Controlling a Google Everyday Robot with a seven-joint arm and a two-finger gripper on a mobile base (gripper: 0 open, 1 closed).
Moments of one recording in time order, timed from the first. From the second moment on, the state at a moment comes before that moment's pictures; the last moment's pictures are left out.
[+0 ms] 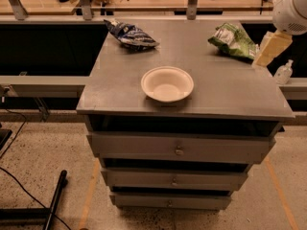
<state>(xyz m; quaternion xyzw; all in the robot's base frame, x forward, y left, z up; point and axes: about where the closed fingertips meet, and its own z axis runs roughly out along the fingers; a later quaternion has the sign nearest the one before) 0.637 -0.286 0.992 -0.56 0.74 -0.21 0.31</state>
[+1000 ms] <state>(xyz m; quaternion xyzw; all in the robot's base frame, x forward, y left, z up) 0.737 -0.284 0.973 -0.50 0.76 -0.16 0.38</state>
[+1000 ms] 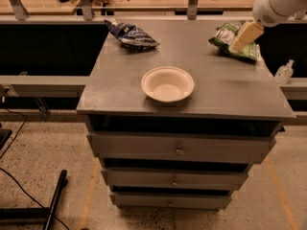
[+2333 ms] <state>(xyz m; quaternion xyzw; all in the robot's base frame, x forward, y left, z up) 0.818 -0.290 0.941 -0.34 0.83 -0.07 0.43</state>
